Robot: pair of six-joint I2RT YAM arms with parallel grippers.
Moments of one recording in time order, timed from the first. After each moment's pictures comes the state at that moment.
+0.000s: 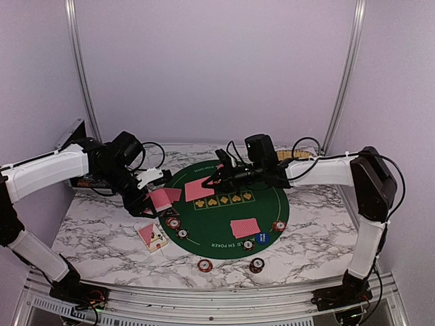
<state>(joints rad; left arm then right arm) -0.58 1.47 1.19 -0.94 0.31 0.46 0.70 1.90 1.28 0.14 -0.83 0.93</state>
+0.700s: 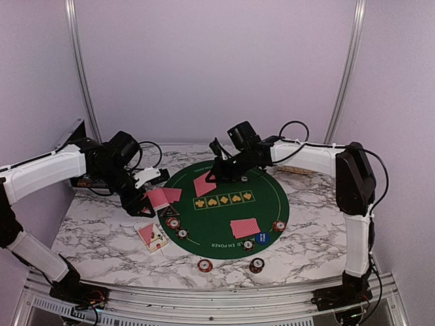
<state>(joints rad) -0.56 1.45 1.18 -0.94 0.31 0.46 0.69 2.09 1.72 -0.45 -0.47 0.45</state>
